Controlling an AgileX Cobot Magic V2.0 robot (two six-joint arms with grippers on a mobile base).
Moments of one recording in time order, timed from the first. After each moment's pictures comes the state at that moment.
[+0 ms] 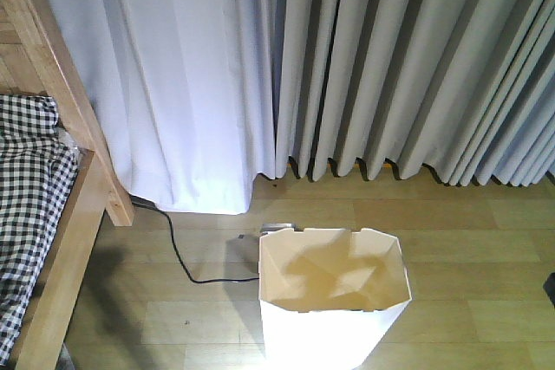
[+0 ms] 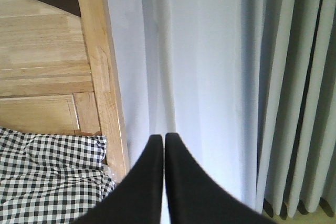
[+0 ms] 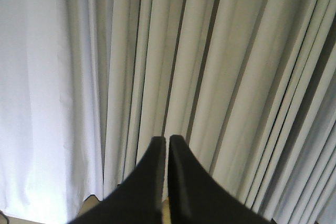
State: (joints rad) left arm 0.05 -0.02 0.03 0.04 0.12 -0.05; right arm -0.08 0.21 -0.22 0.46 0.27 -0.53
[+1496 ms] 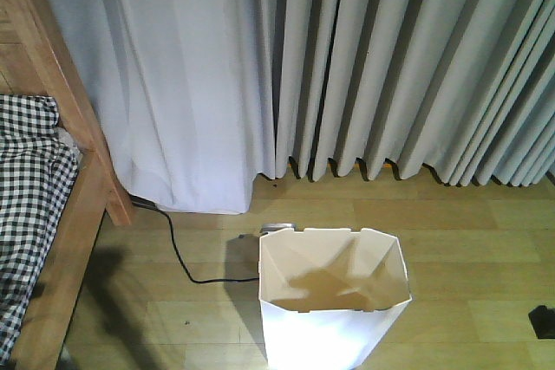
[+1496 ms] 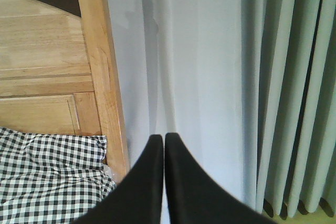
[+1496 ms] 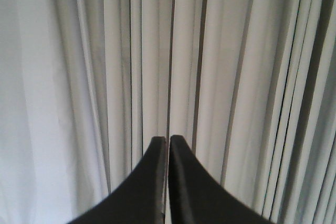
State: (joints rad) left arm 0.05 -0.02 0.03 0.04 0.12 -0.05; right arm 0.00 -0.01 0.03 0.04 0.11 -0.01
